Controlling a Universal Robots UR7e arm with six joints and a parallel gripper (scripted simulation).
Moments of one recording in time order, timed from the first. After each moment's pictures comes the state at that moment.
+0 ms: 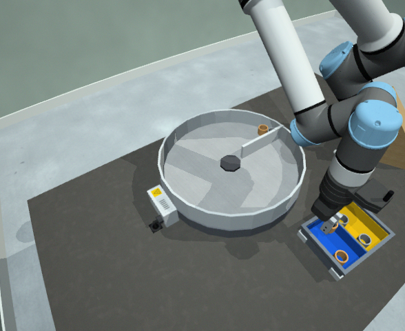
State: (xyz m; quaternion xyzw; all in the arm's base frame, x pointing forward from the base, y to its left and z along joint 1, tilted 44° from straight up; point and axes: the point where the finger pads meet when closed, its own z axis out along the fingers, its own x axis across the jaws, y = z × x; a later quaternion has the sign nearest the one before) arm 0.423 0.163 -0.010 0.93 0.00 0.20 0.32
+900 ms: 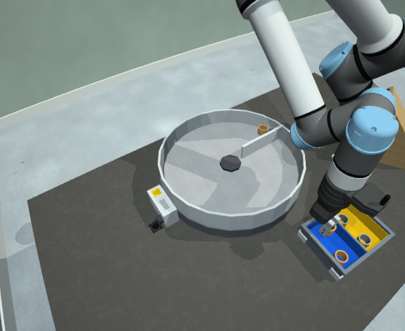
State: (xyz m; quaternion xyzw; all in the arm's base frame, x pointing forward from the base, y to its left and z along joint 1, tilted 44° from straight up) arm 0.427 0.156 -0.019 0.93 0.00 0.20 0.32
